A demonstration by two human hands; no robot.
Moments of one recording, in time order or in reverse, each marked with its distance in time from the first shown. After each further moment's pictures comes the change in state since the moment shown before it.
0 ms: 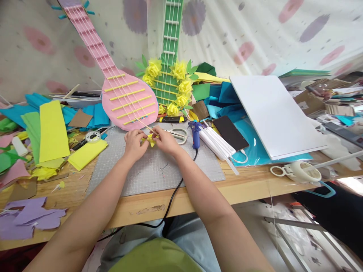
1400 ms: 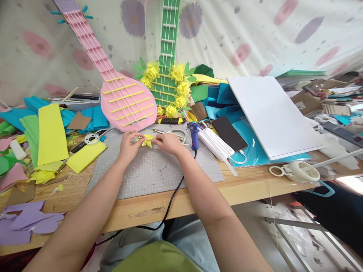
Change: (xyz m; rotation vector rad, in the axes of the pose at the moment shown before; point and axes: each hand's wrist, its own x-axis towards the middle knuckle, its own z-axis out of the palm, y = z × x) left_hand 0.003 -0.016 -0.003 -0.280 0.102 -0.113; right_hand -0.003 -0.002 -0.016 -0.379 -0.094 0.075
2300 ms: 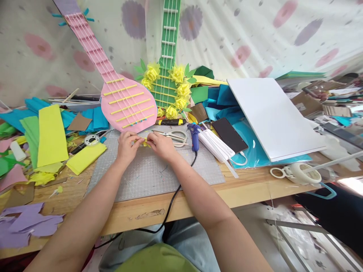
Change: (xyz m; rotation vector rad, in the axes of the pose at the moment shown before) left_hand 0.003 0.000 -0.006 0.166 0.009 0.132; right_hand 0.000 -0.015 0.023 -0.067 0.214 -0.162
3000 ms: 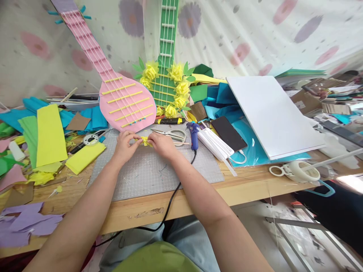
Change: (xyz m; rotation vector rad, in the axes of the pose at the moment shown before) left_hand 0.002 -0.001 -0.010 -0.016 -0.131 -0.008; right_hand 0.003 0.004 -0.003 0.034 -0.105 0.039
